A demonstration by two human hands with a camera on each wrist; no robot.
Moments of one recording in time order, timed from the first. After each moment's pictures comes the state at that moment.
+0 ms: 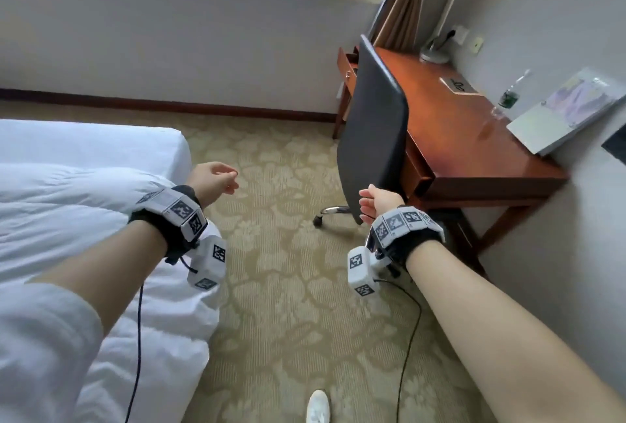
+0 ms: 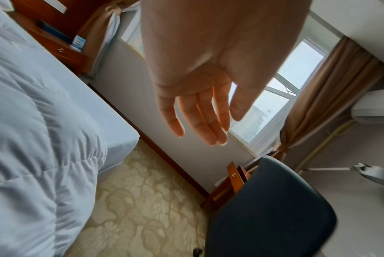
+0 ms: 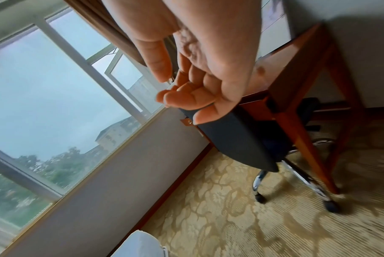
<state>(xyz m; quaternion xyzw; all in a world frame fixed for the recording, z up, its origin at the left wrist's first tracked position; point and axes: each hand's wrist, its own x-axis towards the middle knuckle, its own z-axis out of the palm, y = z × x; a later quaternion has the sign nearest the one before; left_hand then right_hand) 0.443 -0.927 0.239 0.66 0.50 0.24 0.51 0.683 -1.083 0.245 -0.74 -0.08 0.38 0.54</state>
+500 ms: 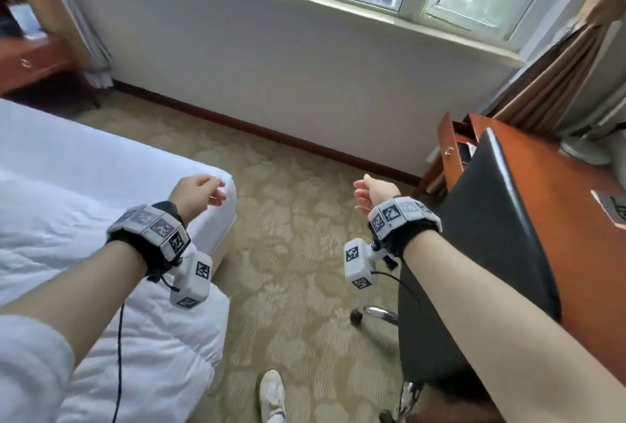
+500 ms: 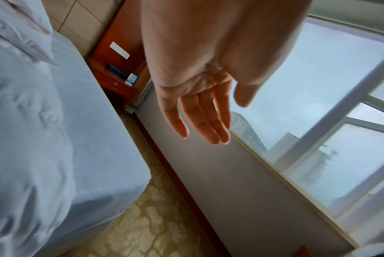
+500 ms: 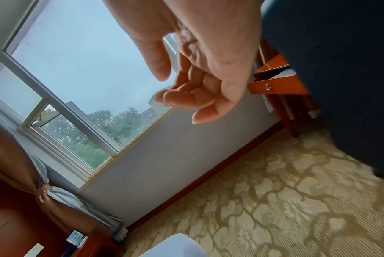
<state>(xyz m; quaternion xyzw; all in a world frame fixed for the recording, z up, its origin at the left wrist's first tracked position) 0.518 -0.614 0.221 0.51 0.62 0.36 0.47 0.813 -0.651 0.265 -0.71 -0.24 0.48 0.46</state>
